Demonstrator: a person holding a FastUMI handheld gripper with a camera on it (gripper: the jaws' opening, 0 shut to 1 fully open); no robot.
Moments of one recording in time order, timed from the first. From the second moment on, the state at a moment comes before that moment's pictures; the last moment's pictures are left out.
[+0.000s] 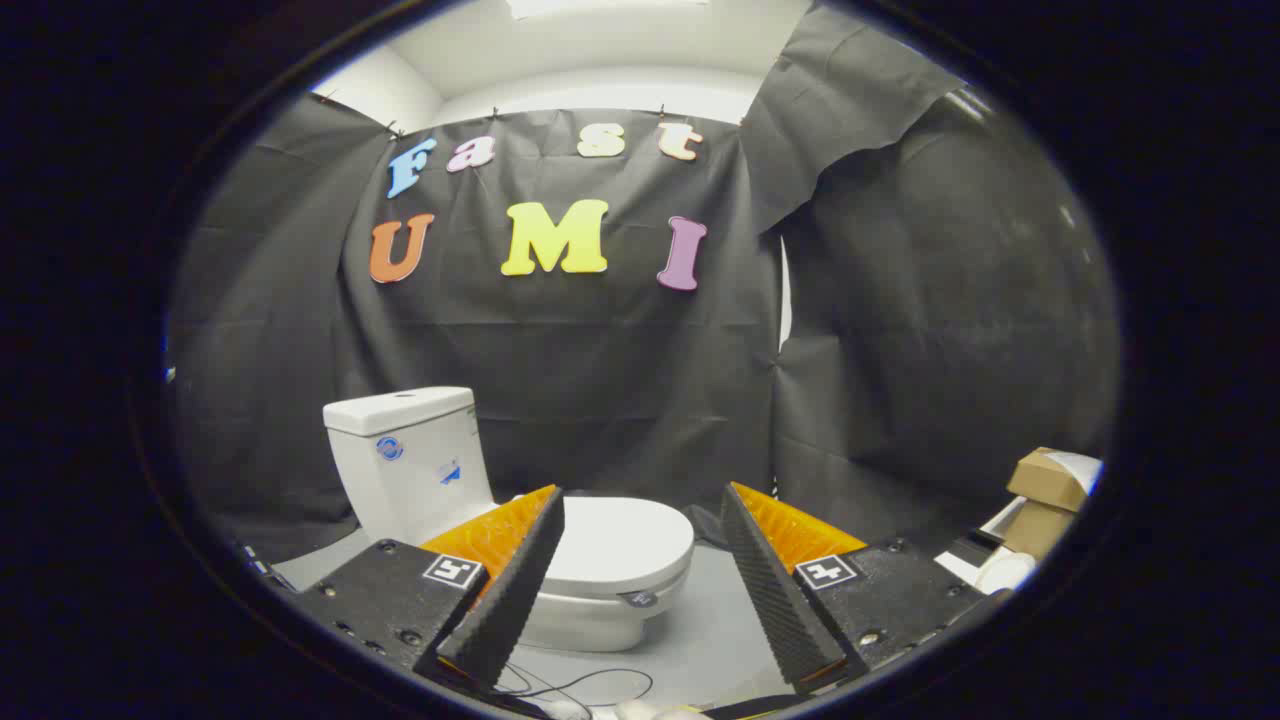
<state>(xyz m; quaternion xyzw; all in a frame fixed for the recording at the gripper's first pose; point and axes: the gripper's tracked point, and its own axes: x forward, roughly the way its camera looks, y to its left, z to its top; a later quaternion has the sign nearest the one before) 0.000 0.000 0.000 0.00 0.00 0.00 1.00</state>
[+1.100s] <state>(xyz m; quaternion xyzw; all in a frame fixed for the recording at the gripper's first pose) 0.047 0.031 0.027 0.00 -0.02 0.02 1.00</state>
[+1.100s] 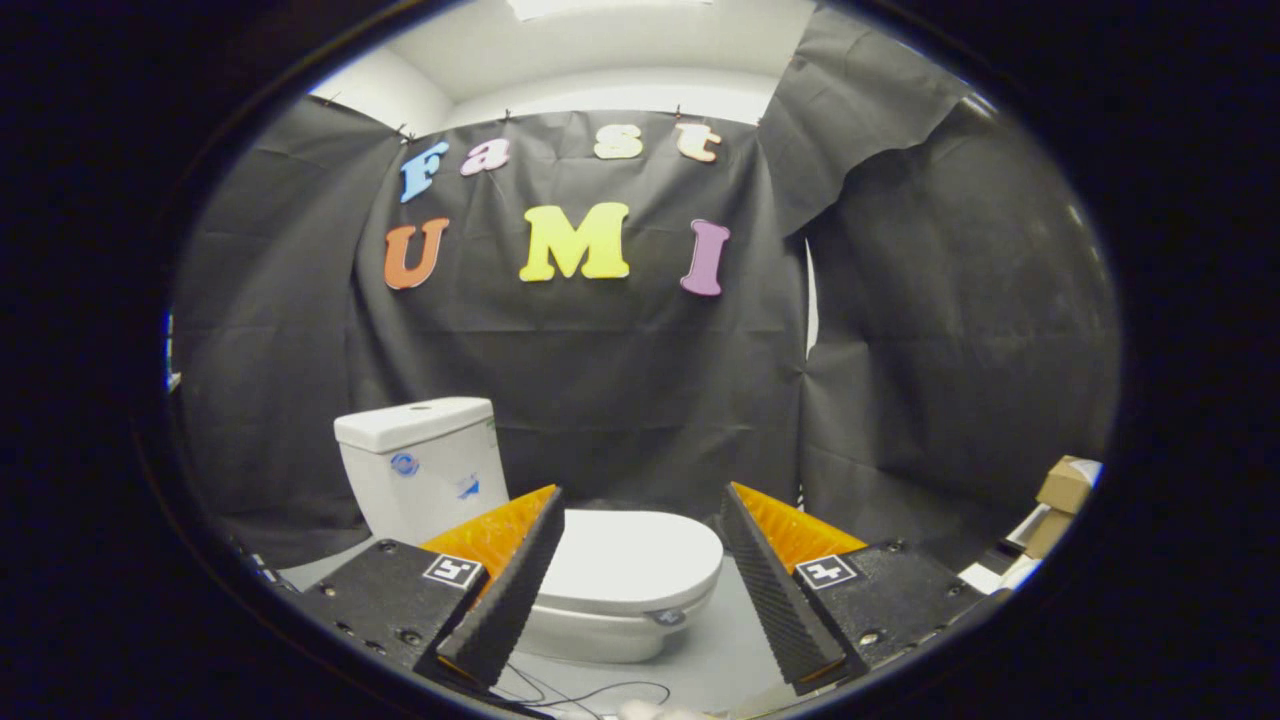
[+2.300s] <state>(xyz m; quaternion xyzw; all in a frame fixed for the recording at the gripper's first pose) 0.227 -0.054 -0.157 0.31 0.18 0.03 0.93</state>
